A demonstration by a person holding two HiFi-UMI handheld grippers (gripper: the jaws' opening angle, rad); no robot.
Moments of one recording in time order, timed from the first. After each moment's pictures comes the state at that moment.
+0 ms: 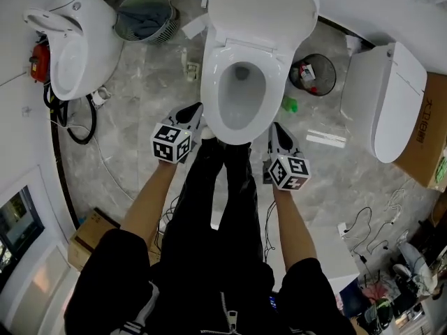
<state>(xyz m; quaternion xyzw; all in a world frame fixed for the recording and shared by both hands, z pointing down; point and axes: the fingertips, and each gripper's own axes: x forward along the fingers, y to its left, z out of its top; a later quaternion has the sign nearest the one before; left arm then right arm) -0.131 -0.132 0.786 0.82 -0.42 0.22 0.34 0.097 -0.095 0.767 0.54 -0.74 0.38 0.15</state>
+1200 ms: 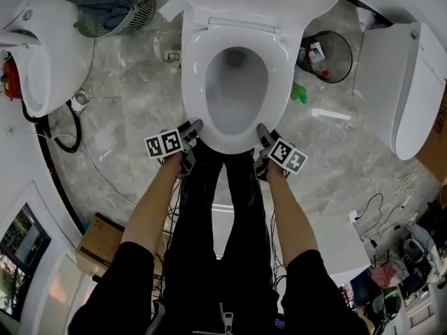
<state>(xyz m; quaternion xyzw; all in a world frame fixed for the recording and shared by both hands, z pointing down) -0.141 -0.039 1.057 0.59 -0.41 0.16 0.67 0.110 -0.022 1.052 0.54 -0.52 0.65 0.13</state>
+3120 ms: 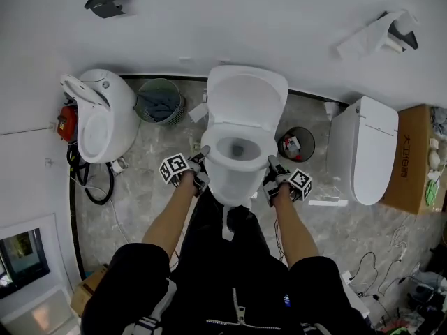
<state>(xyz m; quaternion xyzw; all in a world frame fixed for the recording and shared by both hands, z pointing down) -0.125 -0.234 0.731 0.55 -0.46 -0.11 0.69 0.144 -0.201 0.739 0.46 -0.47 0.72 -0.21</state>
